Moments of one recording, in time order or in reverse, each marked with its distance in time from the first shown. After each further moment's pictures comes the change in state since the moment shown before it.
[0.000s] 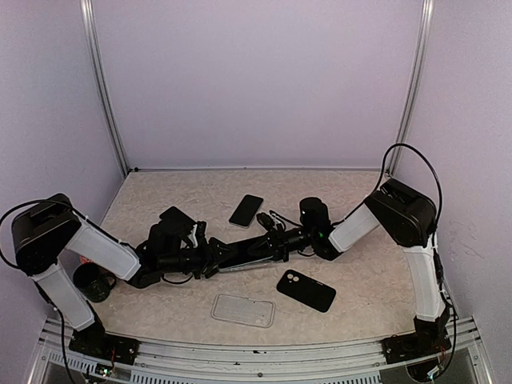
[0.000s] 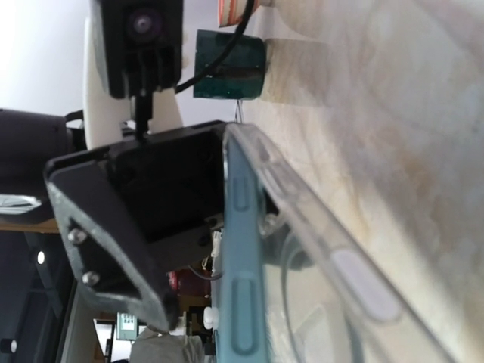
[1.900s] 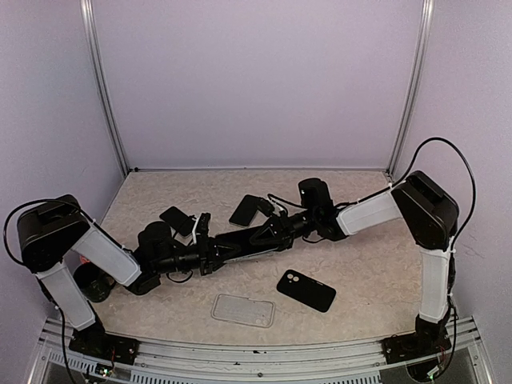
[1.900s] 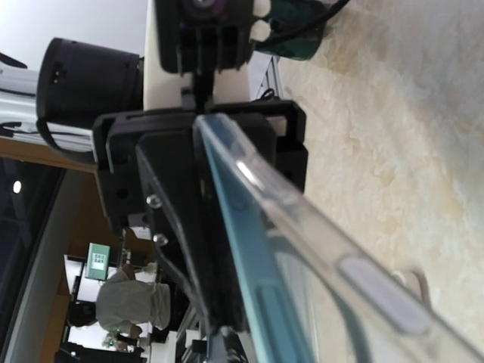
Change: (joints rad) left arm -0.013 0.040 -0.063 0.419 0.163 -0.047; right arm -0.006 -0.181 0.057 -0.370 -0.105 -0.277
